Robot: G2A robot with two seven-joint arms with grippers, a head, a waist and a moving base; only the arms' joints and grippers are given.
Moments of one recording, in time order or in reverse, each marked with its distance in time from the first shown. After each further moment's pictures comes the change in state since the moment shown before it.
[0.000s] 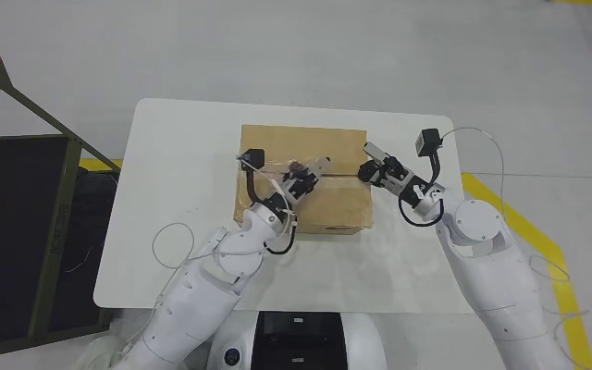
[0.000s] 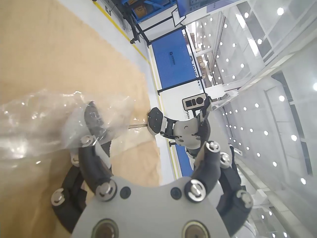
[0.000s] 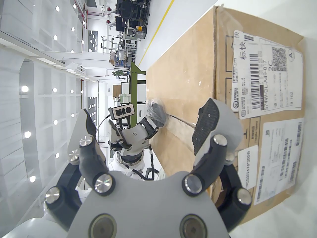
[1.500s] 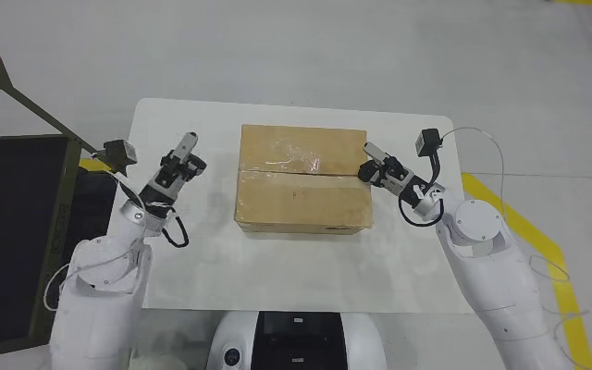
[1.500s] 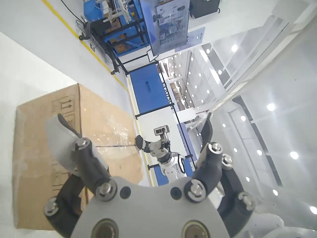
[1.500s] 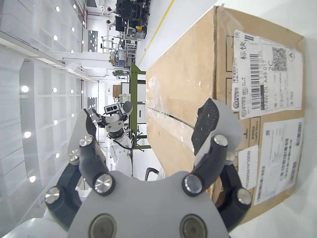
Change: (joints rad) left arm 0.278 0.076 -0.708 -0.145 -0.411 -0.246 -0.339; right arm 0.000 0.000 0.000 0.000 0.000 0.000 0.000
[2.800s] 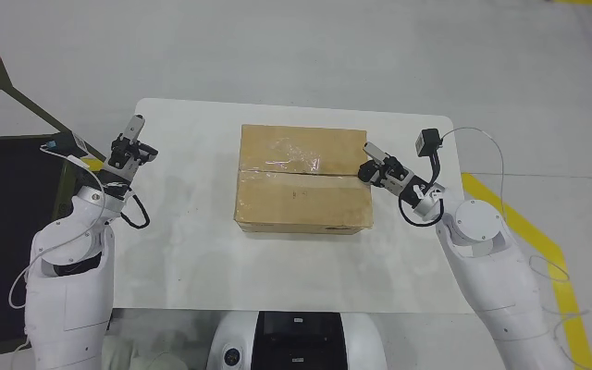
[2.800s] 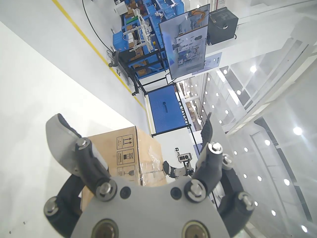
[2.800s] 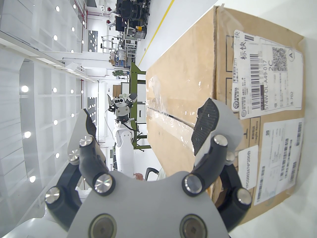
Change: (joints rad) left arm -0.124 0.025 -0.138 0.231 0.016 -0.017 -0.060; right arm 0.000 0.000 0.000 0.000 0.000 0.000 0.000
